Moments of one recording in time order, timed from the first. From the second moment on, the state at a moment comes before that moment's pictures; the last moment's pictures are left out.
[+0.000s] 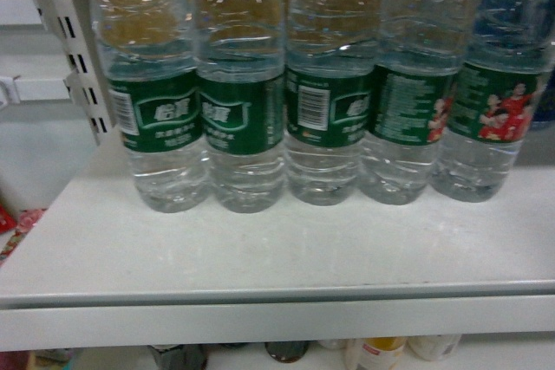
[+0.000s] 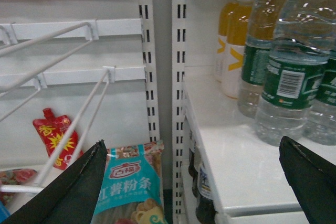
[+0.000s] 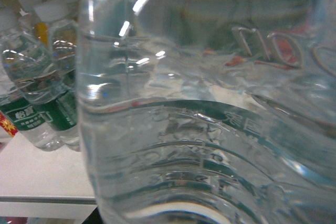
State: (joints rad) left arm 0.00 0.01 0.01 0.00 0.00 0.00; right arm 0.18 0.51 0.42 -0.10 -0.03 0.19
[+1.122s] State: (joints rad) left arm 0.00 0.01 0.01 0.00 0.00 0.00; right arm 0.18 0.51 0.42 -0.10 -0.03 0.19
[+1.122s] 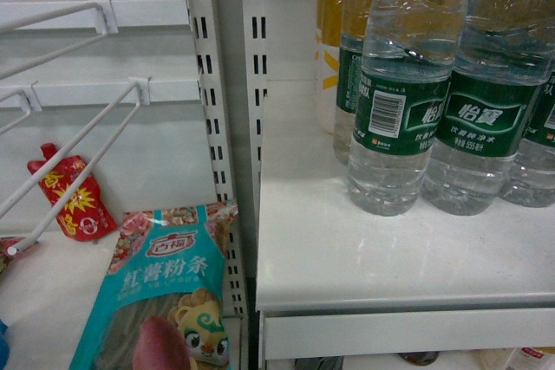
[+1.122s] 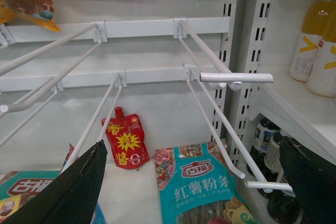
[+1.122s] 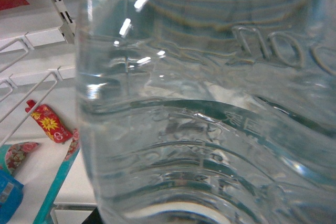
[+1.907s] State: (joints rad) left arm 0.00 0.01 0.01 0.00 0.00 0.00; right arm 0.06 0.66 0.38 0.07 0.04 0.08
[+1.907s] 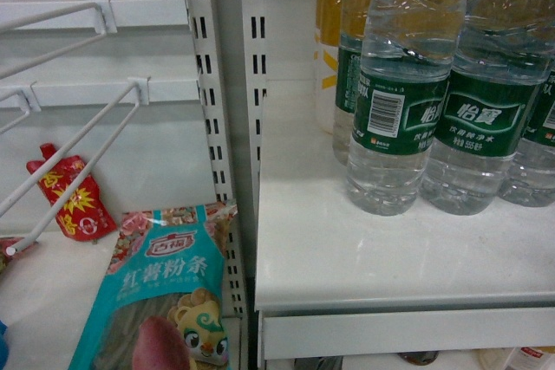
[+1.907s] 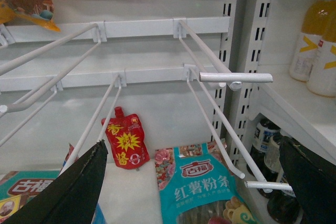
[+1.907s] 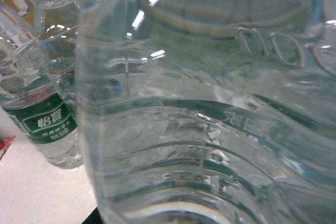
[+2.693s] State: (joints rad) left arm 0.00 0.01 0.01 0.00 0.00 0.00; right arm 0.04 0.97 0.39 0.31 0.00 0.10
